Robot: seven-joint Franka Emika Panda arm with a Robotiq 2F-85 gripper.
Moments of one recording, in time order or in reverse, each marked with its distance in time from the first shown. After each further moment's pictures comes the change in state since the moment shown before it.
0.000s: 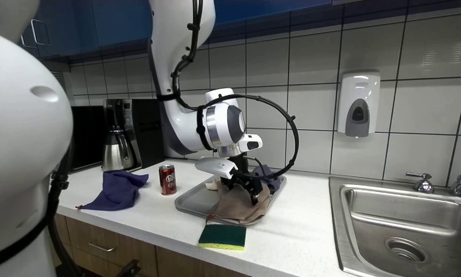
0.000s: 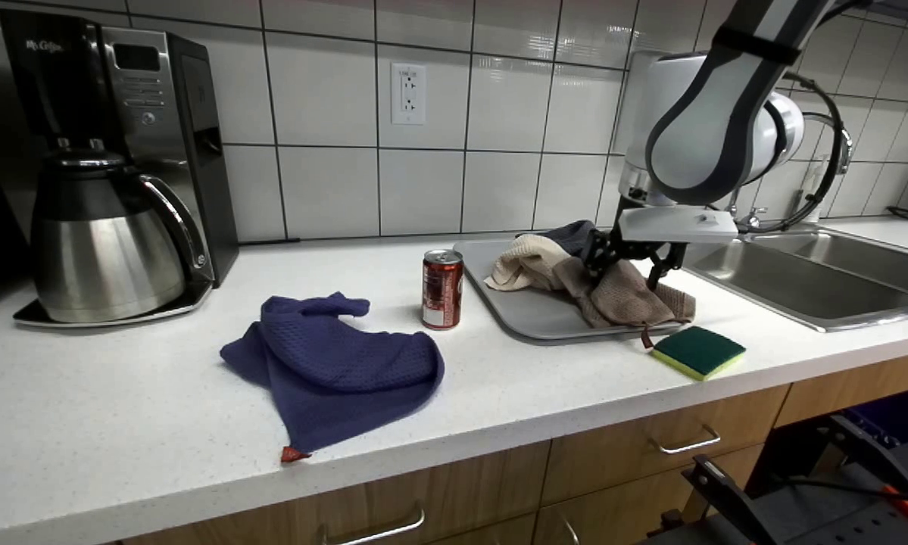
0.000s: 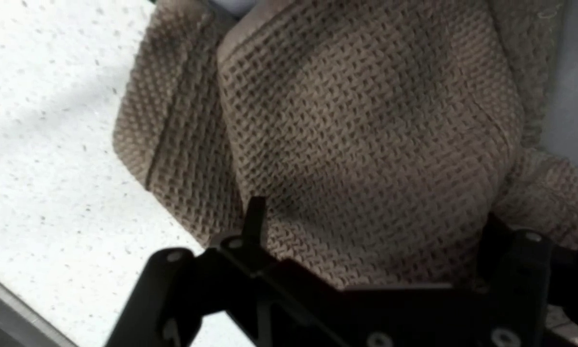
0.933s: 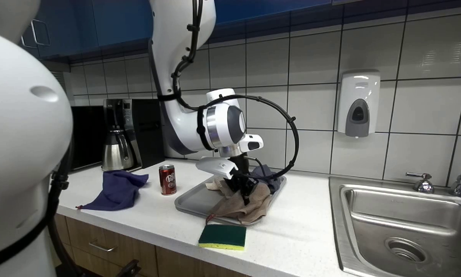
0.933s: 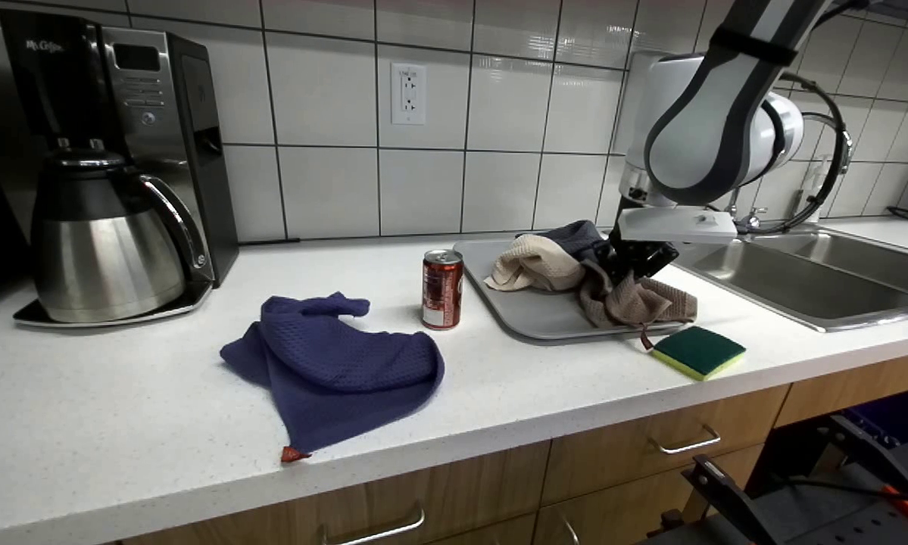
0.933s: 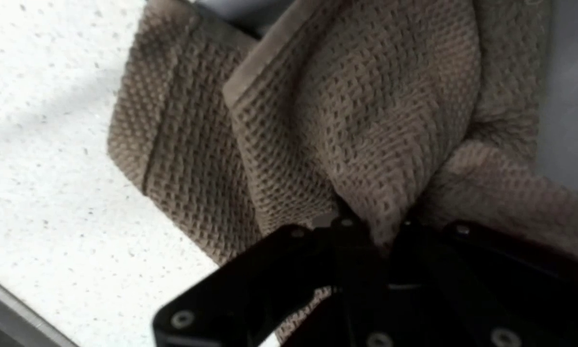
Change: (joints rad) arm -0.001 0.003 0.000 0.003 0.018 0.000 0.001
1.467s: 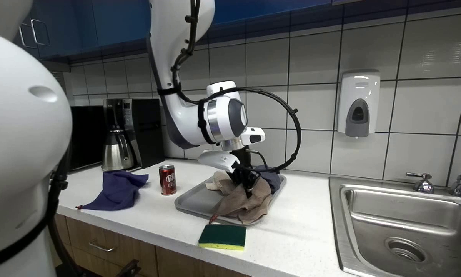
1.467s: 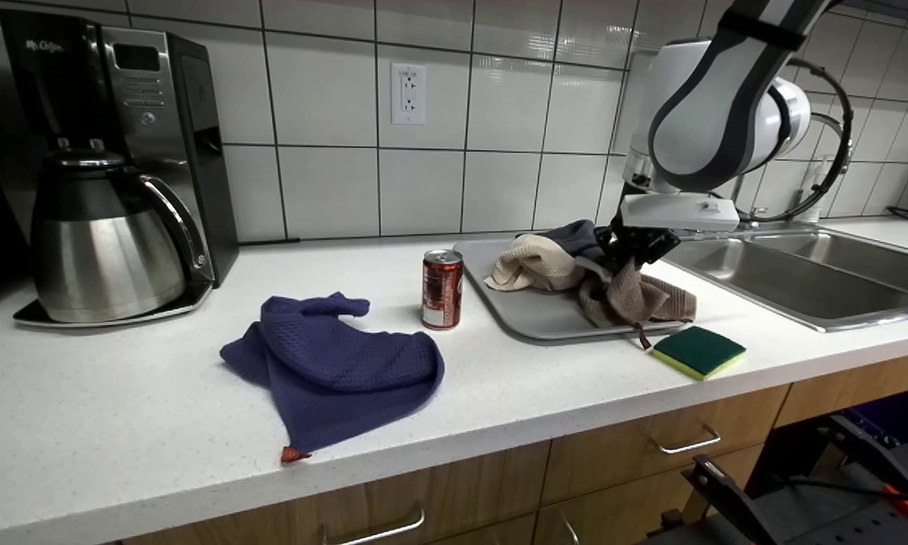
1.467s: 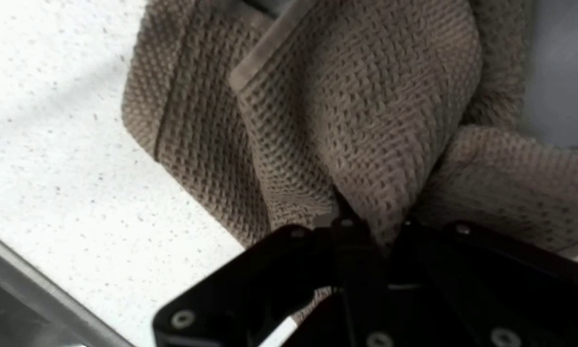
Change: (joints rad) arm -0.004 -0.042 -0.005 -0.002 0.000 0.000 0.000
